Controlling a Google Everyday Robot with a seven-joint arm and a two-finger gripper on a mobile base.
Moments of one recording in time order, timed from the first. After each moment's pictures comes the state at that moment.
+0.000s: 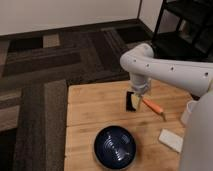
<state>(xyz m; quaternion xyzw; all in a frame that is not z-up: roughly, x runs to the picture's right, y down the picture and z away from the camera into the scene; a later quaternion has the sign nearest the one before) 0.194 0.052 0.720 -0.29 0.25 0.30 0.87</state>
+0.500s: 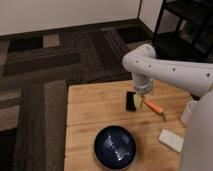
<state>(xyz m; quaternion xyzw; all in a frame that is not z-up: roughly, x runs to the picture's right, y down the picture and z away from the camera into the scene) 0.223 0.050 0.736 -0.27 0.26 0.29 0.88</state>
